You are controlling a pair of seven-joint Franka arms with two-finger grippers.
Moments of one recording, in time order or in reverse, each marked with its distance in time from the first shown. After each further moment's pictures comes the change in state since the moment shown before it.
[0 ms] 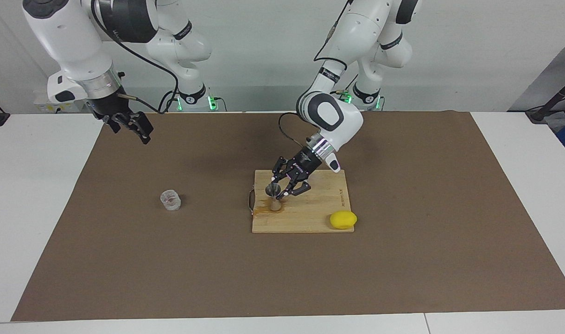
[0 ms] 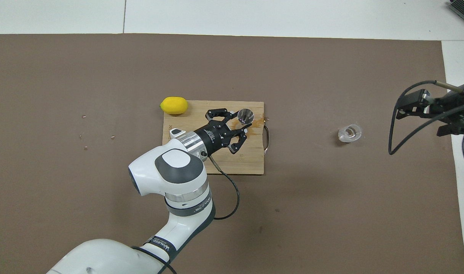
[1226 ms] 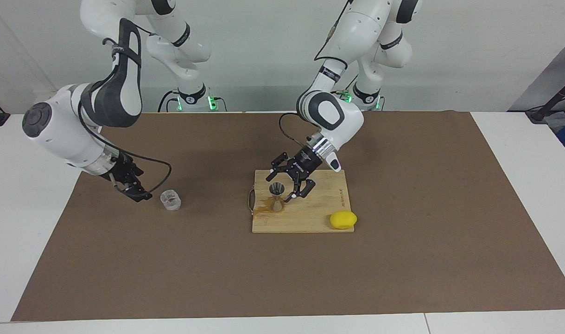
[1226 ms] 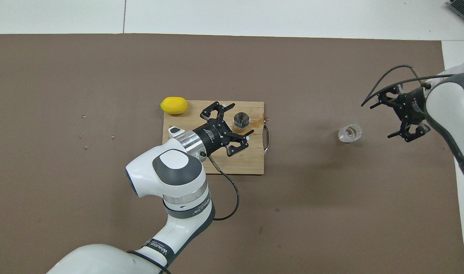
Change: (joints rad) left arm -0.003 -0.044 0.000 -0.007 -0.002 0.013 0.033; right arm -0.136 0.246 -0.004 -0.105 0.262 0.206 0.448
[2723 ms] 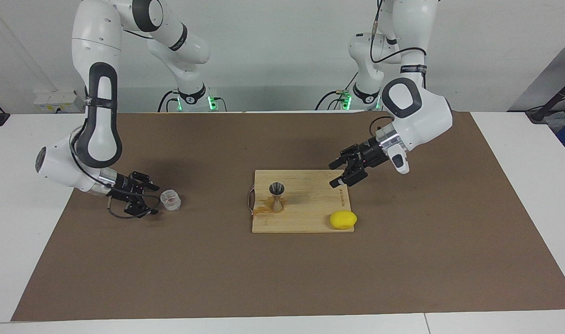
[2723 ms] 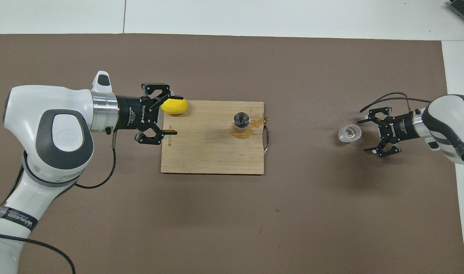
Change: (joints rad) left arm 0.410 -0.168 0.020 -0.028 1.193 -0.645 0.000; right arm -0.131 0.153 0.006 -0.171 0.376 0.160 -0.118
